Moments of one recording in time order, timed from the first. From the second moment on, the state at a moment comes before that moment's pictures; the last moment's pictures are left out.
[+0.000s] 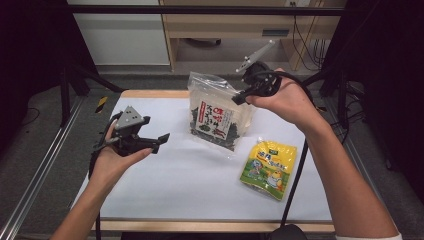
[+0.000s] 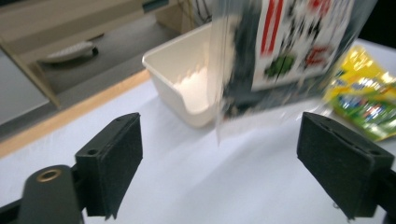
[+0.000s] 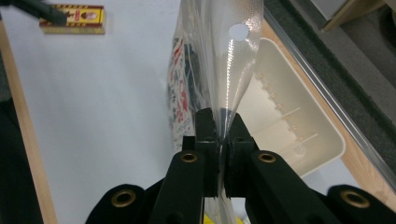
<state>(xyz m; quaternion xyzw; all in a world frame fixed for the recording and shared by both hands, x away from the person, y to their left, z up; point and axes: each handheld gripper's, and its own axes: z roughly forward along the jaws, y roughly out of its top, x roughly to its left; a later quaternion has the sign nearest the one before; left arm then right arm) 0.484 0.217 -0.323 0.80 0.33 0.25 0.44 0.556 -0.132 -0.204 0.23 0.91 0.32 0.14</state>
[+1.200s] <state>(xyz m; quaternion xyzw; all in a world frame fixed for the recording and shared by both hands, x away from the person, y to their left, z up) 0.469 0.246 -0.450 0.82 0.38 0.22 0.37 0.629 -0.129 -0.182 0.38 0.83 0.38 0.17</state>
